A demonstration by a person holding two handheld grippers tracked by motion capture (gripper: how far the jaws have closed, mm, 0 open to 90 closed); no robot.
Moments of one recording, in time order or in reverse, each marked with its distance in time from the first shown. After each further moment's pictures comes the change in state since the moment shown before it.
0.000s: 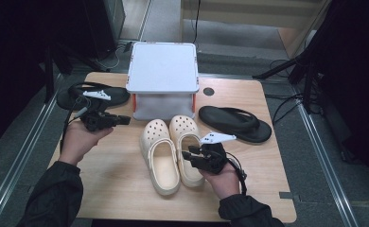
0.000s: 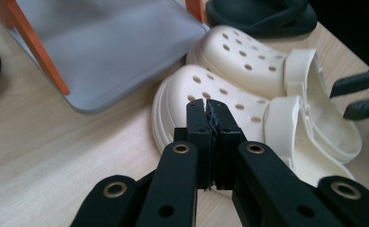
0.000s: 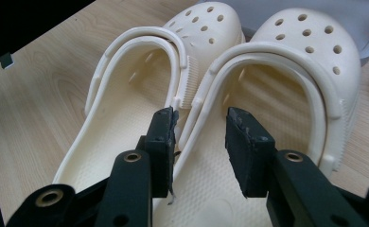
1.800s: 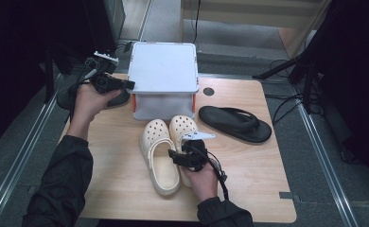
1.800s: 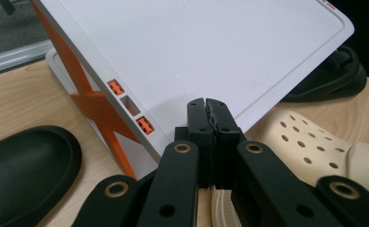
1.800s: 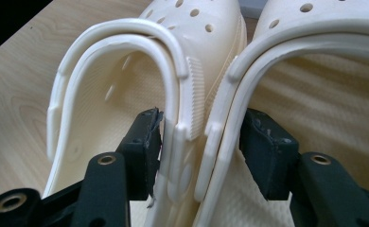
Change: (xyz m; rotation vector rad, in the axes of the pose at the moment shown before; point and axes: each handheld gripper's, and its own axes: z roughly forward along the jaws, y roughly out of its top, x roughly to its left) left arm 0.044 0.089 0.019 -0.037 0.109 -0.007; right arm 0.016 0.003 0.055 0.035 -0.108 0.149
